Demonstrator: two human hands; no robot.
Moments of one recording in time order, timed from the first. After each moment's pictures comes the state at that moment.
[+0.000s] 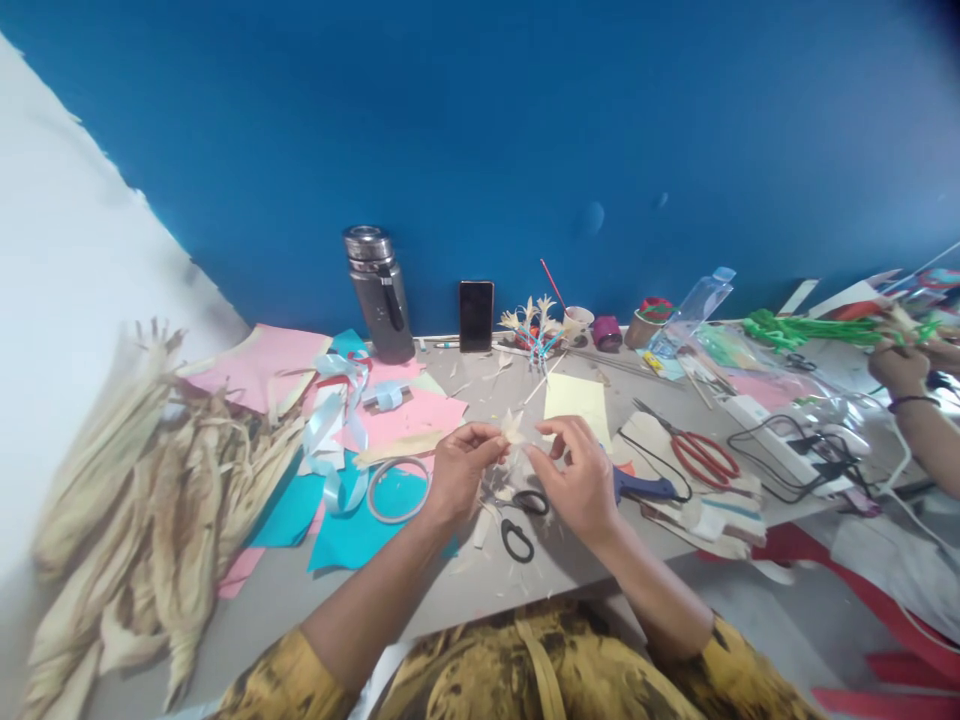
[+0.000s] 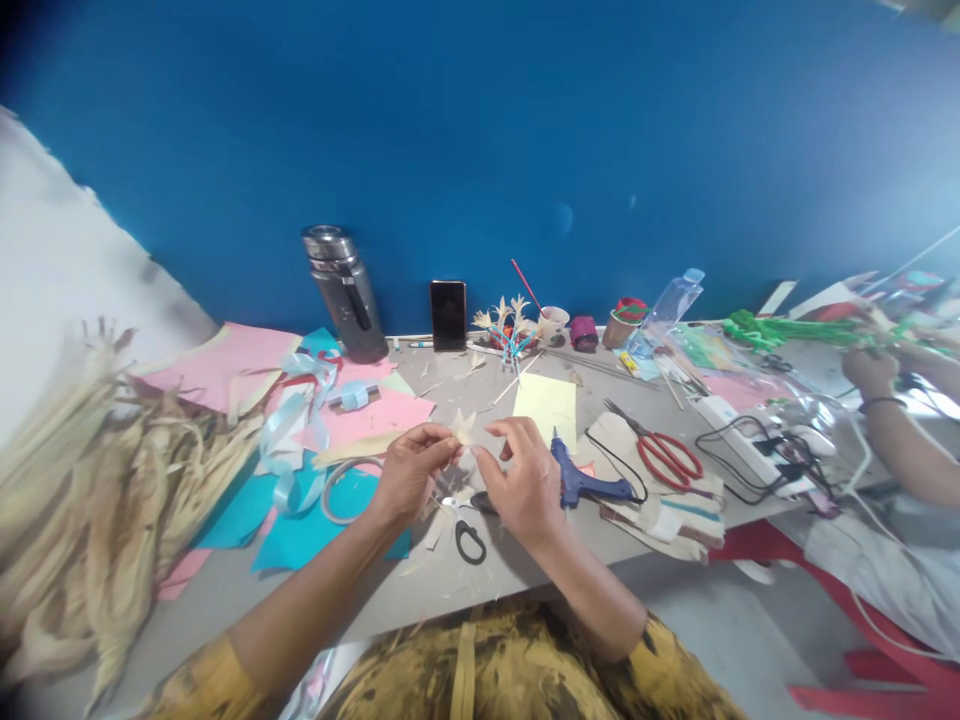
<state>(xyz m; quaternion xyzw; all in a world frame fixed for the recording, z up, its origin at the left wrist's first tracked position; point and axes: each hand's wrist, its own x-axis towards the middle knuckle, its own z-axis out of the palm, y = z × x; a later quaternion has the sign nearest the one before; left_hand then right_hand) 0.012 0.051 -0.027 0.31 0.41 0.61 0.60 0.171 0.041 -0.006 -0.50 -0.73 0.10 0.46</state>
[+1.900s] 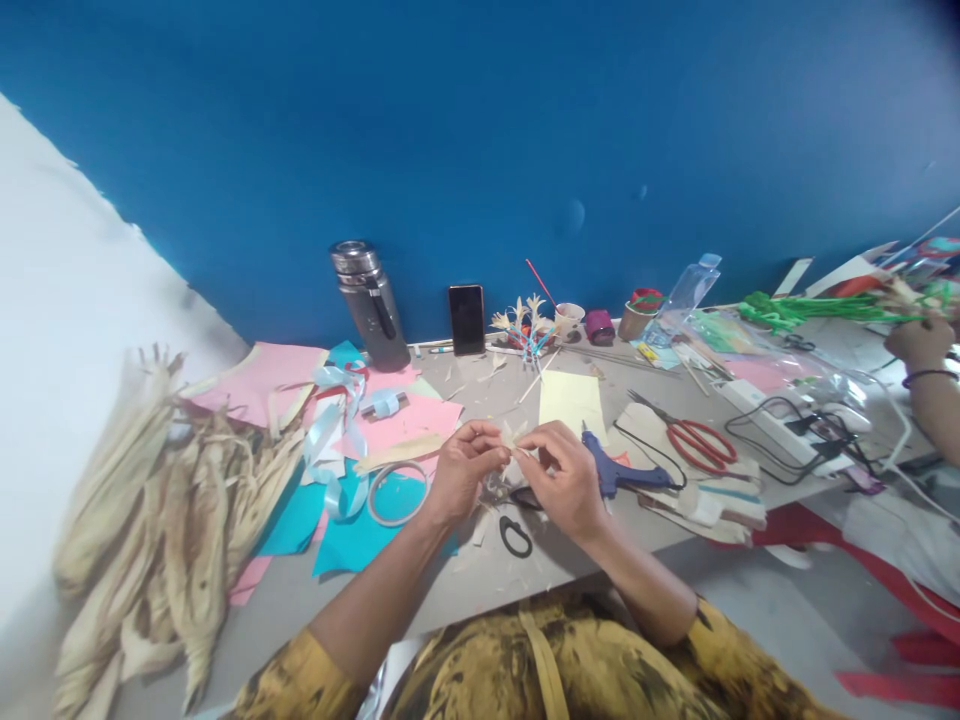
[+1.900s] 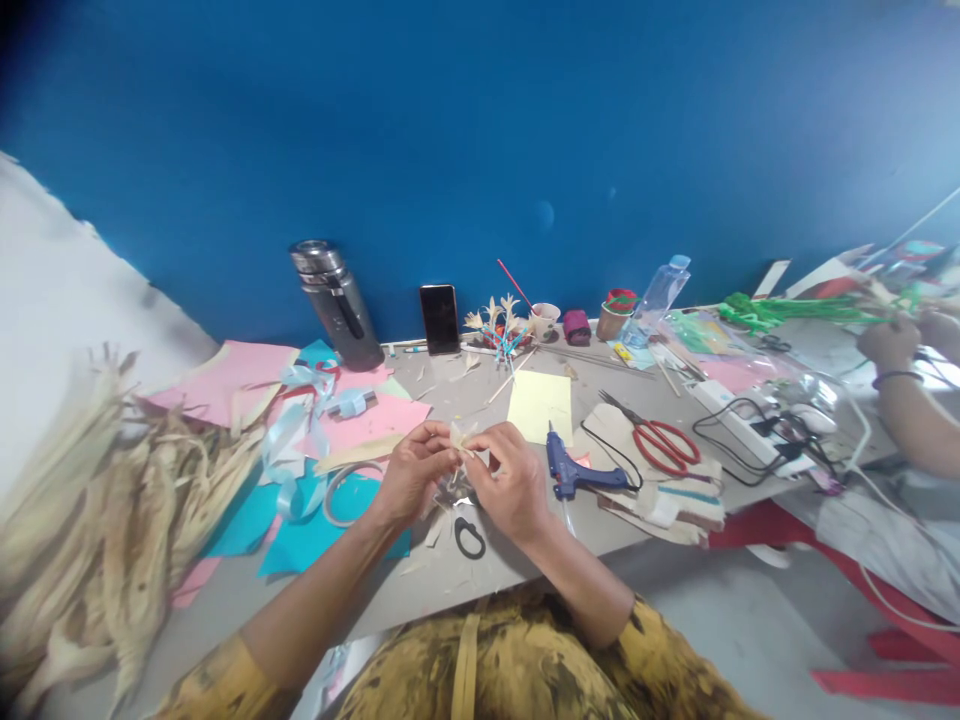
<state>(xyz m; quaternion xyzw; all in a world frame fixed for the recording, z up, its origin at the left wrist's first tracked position) 0.013 0.048 -0.026 0.34 0.37 0.58 0.65 0.168 0.039 -0.010 -0.40 -0.73 0.15 0.53</state>
